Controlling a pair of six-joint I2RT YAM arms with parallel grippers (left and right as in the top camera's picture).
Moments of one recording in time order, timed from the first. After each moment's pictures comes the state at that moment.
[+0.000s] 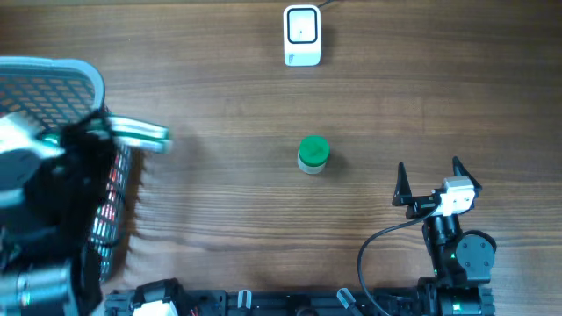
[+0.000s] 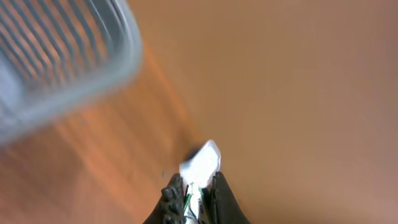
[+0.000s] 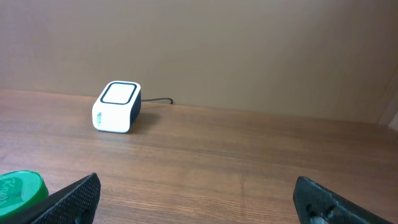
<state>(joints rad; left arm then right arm) 0.16 0.83 1.24 -0.83 0.13 -1.01 0.00 0.01 0.01 0.00 -0.08 -0.07</state>
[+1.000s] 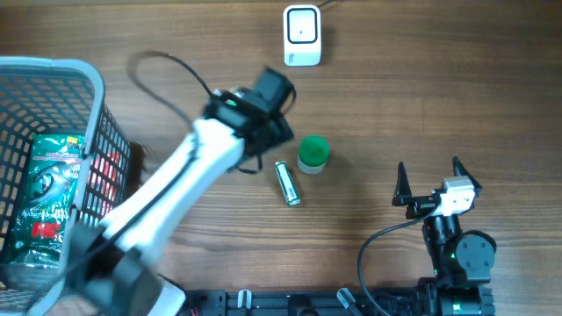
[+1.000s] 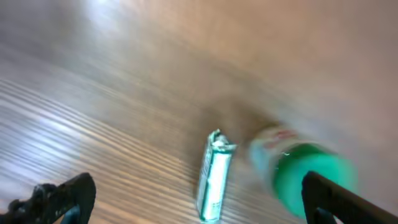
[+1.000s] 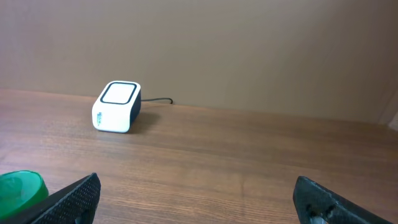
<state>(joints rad) -0.57 1.63 1.45 -1.12 -0.16 -1.04 0.00 0.01 0.01 0.00 -0.08 -0.07</state>
